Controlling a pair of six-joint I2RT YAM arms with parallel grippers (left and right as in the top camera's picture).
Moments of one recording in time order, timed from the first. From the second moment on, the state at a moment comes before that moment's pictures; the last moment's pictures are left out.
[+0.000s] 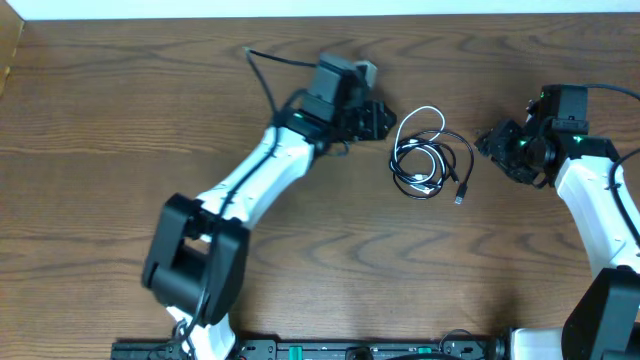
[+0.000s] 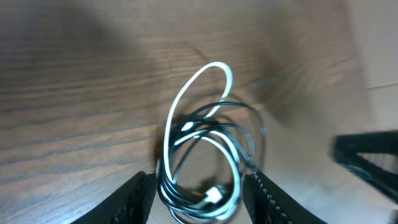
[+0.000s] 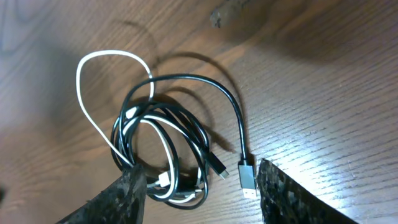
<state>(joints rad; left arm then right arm) -0.52 1.91 1.38 -0.26 0.37 -0.51 -0.10 1.56 1.08 -0.64 -0.27 0.58</state>
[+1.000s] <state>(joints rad) -0.68 2.11 1.38 -0.23 0.09 -0.50 -0.10 1.56 1.08 -0.67 -0.25 0.53</state>
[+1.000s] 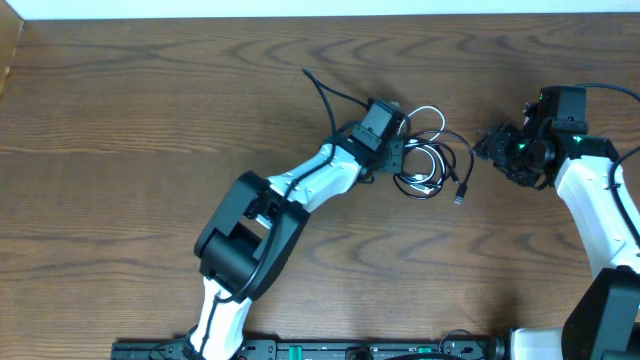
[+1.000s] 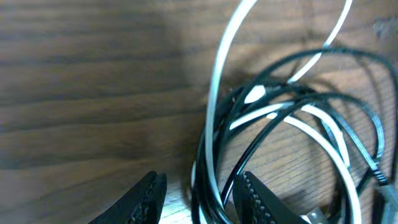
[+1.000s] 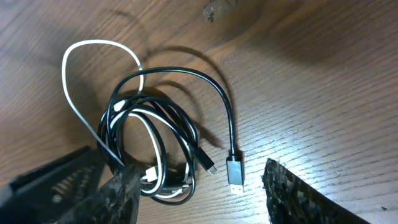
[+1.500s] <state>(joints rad) -0.69 2.14 1.38 -0.21 0.08 -0.48 -0.10 1.56 1.08 -0.67 -0.25 0.51</state>
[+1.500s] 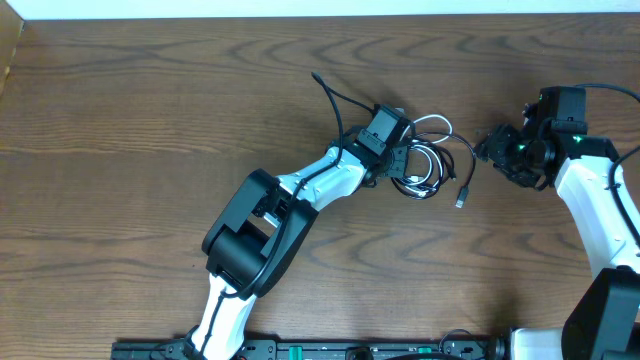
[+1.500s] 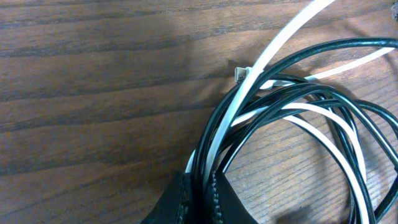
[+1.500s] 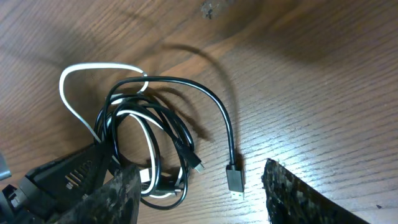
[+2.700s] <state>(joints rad) -0.41 1.91 1.39 0.15 0.81 -0.88 0.13 1.77 1.08 -0.06 -0.59 0.82</state>
